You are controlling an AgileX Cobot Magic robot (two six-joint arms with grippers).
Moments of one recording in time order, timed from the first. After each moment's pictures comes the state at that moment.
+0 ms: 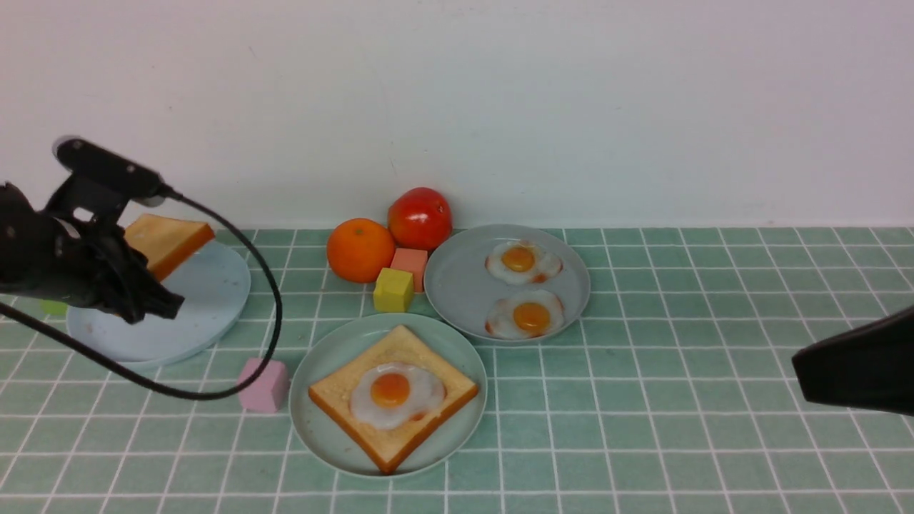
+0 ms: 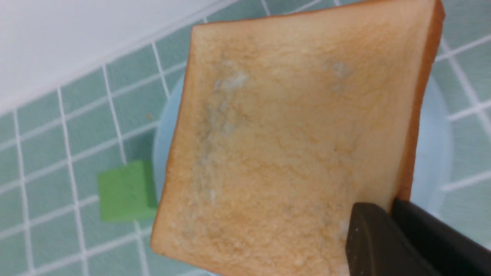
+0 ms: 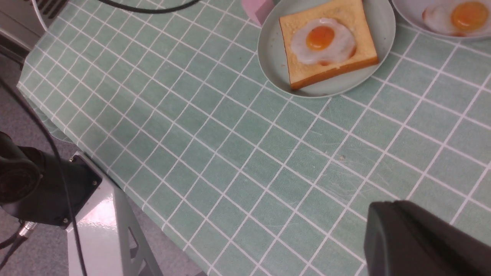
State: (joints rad) right arm 0.23 0.92 -1.06 0.65 1.15 -0.38; left arm 0.03 1.63 -1.00 -0.05 0.24 0.47
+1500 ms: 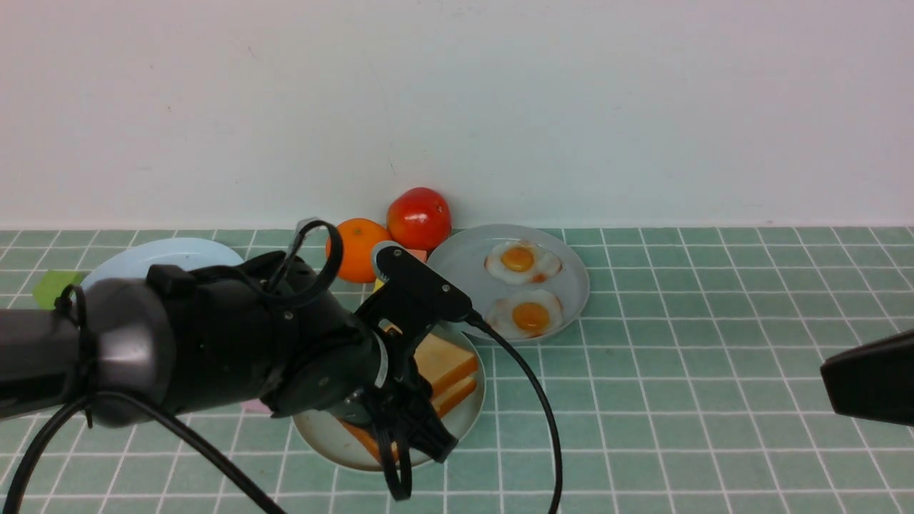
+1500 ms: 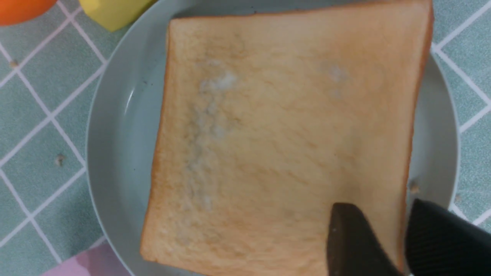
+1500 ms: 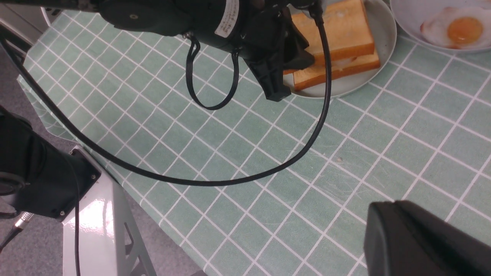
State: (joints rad) right arm 0.23 0.87 -1.06 0.64 1.17 -0.39; left arm -0.67 1.69 -1.00 0.33 0.40 -0.21
